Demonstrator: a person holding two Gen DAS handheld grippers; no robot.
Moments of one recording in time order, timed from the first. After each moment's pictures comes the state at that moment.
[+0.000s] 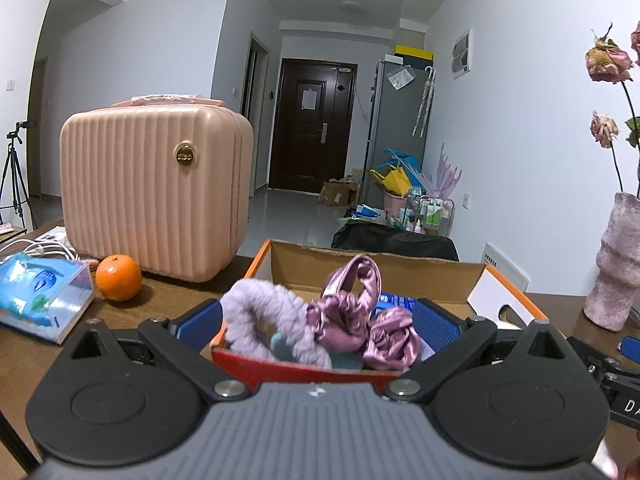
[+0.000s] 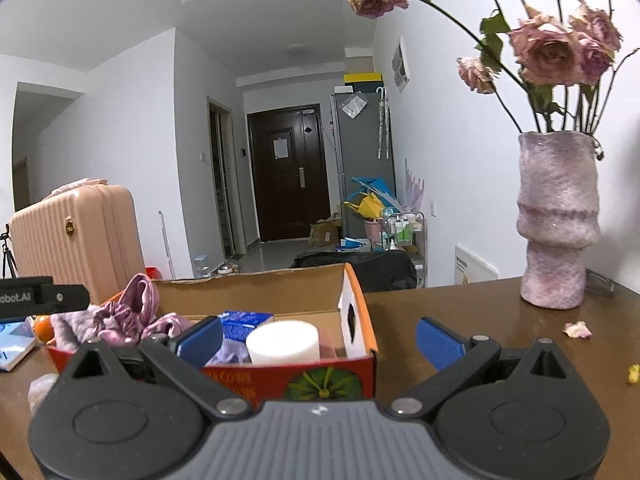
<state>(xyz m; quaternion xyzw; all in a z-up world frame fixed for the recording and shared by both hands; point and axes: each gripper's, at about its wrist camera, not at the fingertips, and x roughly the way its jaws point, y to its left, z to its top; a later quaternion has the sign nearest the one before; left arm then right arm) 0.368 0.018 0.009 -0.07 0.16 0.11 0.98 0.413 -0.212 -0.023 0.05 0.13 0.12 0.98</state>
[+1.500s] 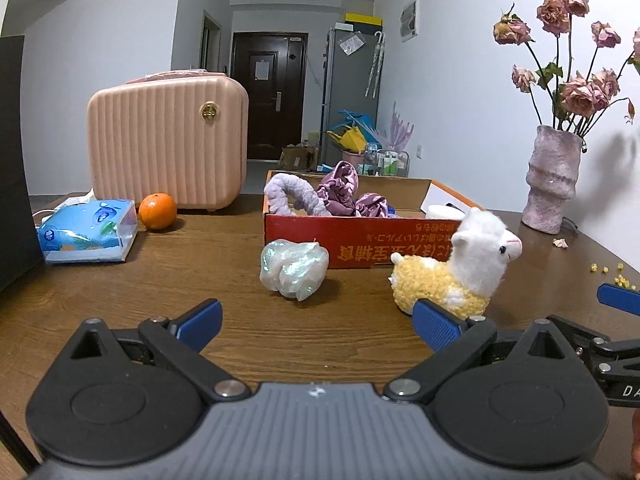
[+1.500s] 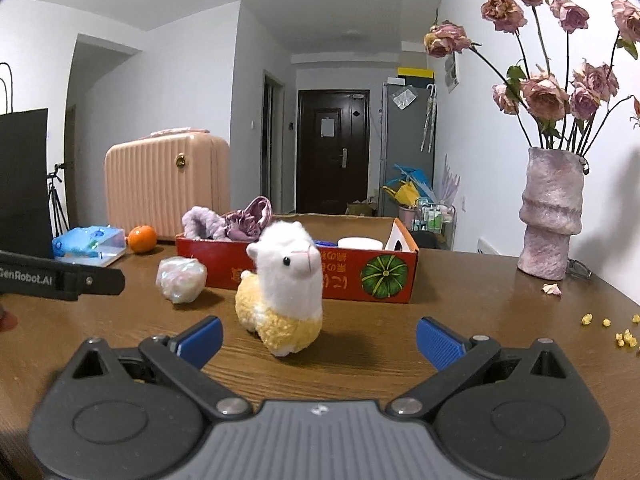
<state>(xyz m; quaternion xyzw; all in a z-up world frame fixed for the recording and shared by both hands) 0.206 0.036 -0.010 -0.04 0.21 0.03 0.98 0.230 -0.200 -0.032 -0.02 0.15 0.17 0.97</state>
